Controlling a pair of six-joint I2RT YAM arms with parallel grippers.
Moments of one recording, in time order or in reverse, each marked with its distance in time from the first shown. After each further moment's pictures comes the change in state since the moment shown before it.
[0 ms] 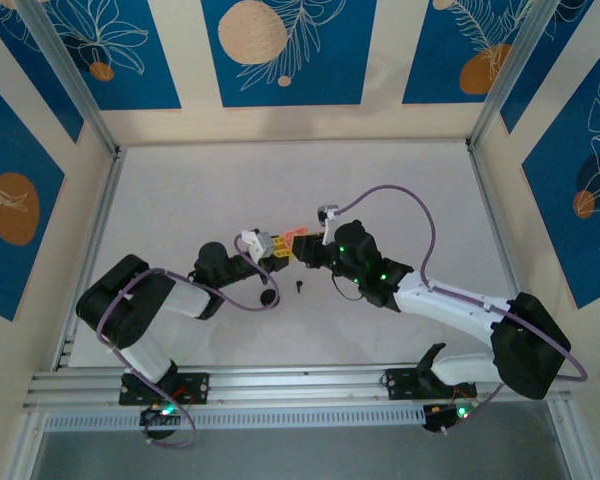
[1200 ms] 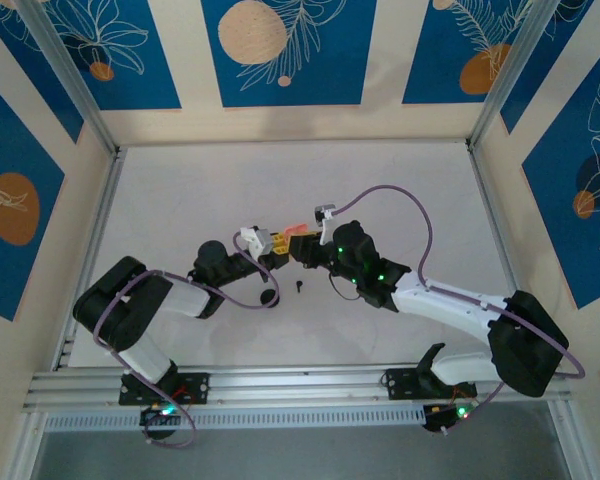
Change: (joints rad) left arm -0.004 -0.023 0.011 -0.019 -0.018 -0.021; right arm 0.012 0.015 0.000 0.039 -0.011 -0.004
